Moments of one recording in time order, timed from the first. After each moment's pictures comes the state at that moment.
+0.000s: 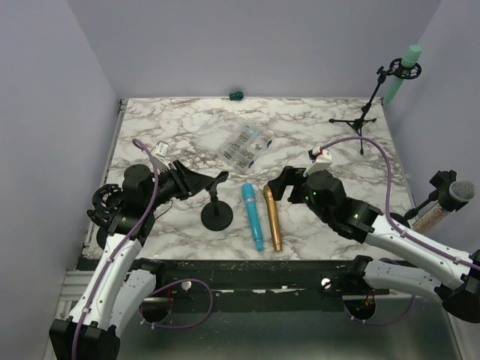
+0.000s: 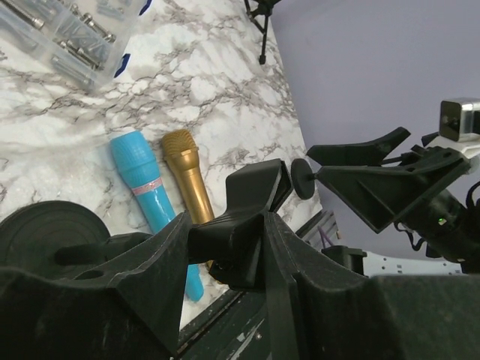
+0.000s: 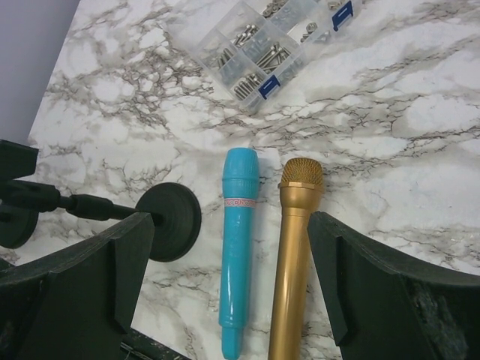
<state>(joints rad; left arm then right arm) -0.20 0.73 0.62 -0.13 0.57 -0.82 0.91 0.96 0.79 -0.23 0.44 0.60</state>
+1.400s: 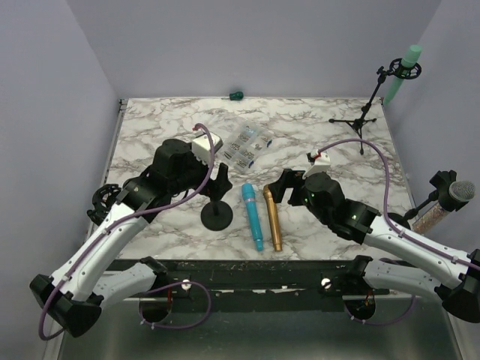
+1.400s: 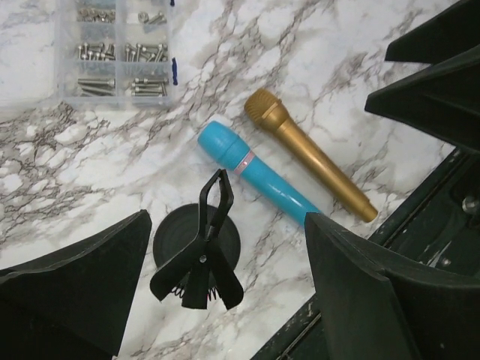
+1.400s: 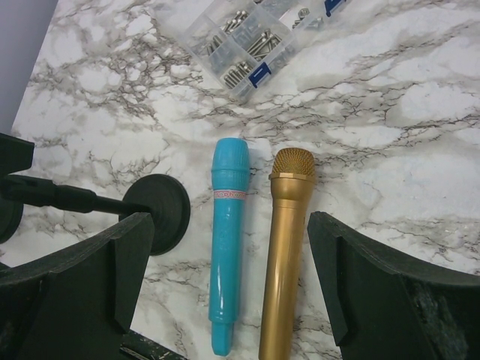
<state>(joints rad) -0.57 0.96 1.07 -0.59 0.23 -0.10 0.91 0.96 0.76 -0.23 0.44 0.60</state>
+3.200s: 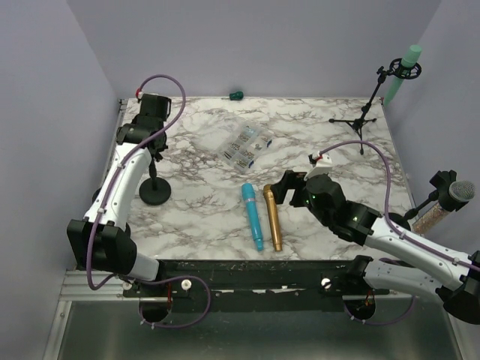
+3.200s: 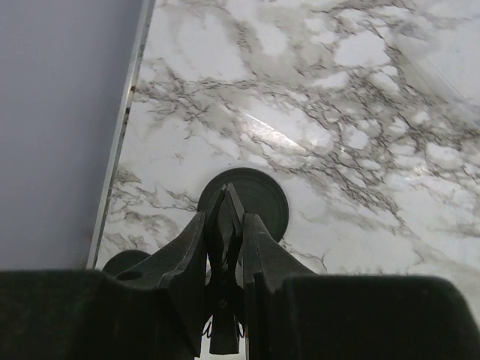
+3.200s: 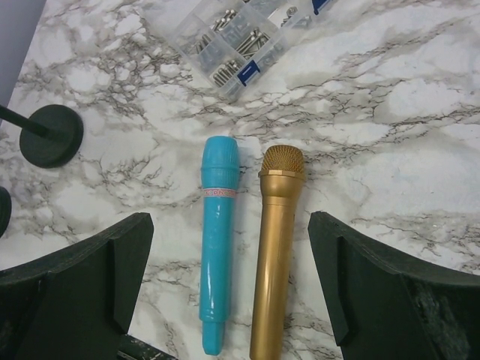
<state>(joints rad) -0.21 1.44 1.46 -0.86 -0.46 -0.17 0.91 0.94 0.73 -0.23 0.46 0.60</state>
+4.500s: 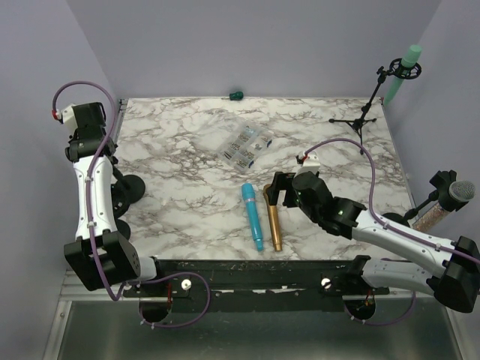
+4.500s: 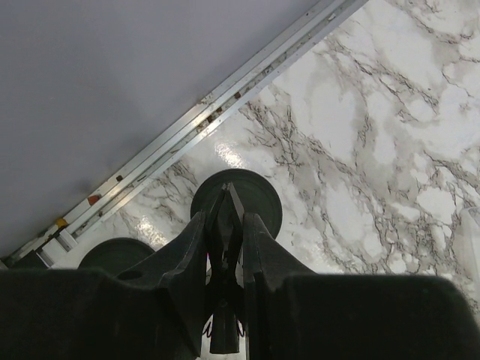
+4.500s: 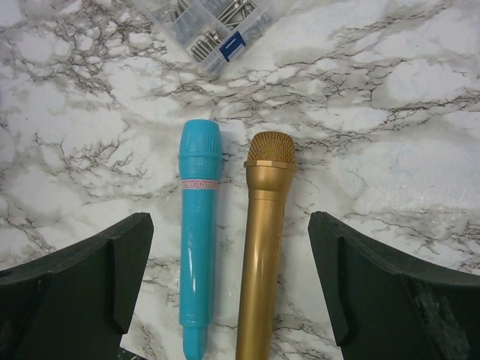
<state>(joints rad) 0.29 1.34 1.37 -0.75 -0.38 -0.43 0.91 1.08 0.75 -0.22 0.46 0.58</state>
